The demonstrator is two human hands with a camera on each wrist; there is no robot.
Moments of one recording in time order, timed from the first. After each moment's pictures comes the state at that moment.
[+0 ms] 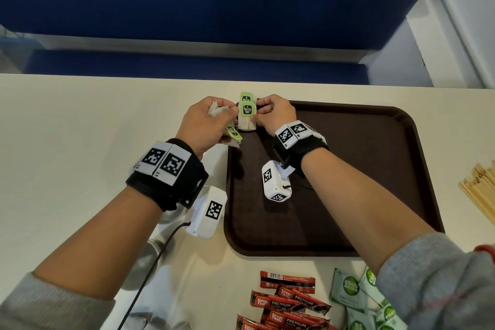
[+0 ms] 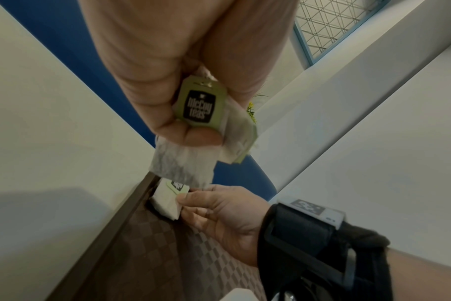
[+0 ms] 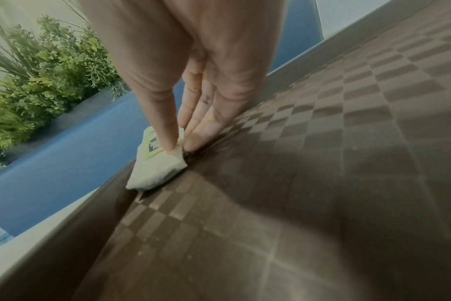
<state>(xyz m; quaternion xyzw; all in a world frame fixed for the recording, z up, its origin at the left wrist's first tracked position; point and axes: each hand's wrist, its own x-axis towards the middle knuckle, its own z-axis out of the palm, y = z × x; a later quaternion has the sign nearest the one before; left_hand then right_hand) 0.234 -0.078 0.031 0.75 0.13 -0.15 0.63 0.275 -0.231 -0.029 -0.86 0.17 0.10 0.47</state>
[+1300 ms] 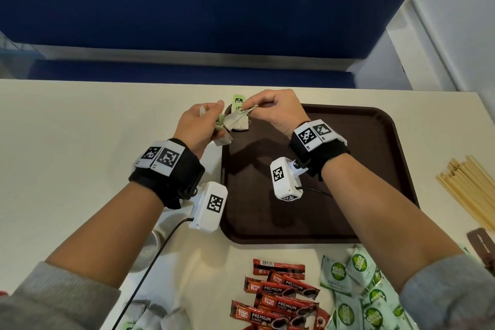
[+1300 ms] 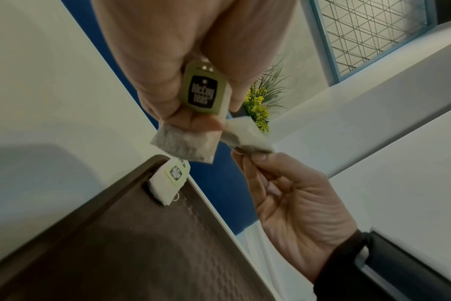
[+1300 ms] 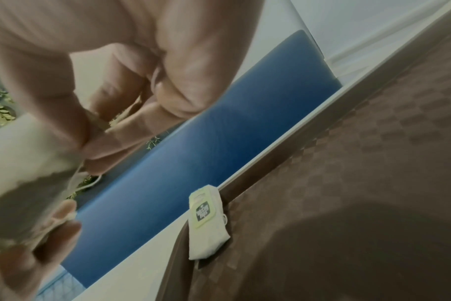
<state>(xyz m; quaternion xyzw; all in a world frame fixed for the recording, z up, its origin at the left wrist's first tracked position) 0.220 -0.081 0.040 0.67 0.19 -0.15 0.70 0.237 -0.249 0.039 -0.80 -0.04 0.08 0.59</state>
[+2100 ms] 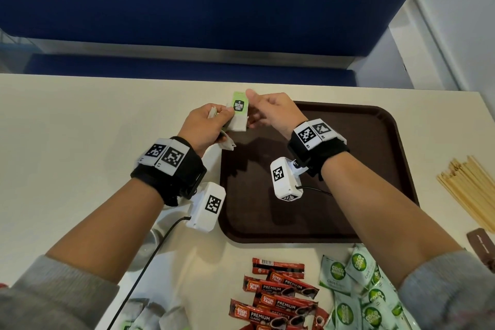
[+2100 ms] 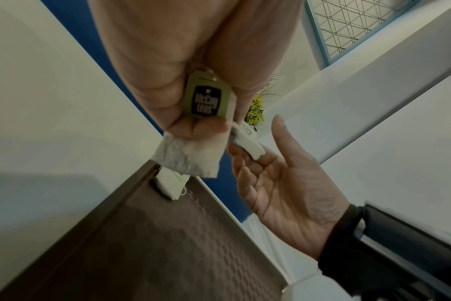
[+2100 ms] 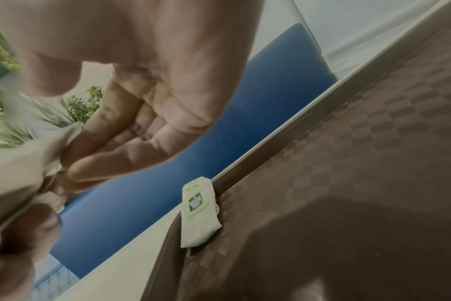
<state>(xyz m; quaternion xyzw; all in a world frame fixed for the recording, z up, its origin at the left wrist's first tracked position) 0.220 -0.082 0.029 0.71 0.13 -0.19 0.67 0.240 -0.245 0.029 -0.76 0.04 0.18 0.63</state>
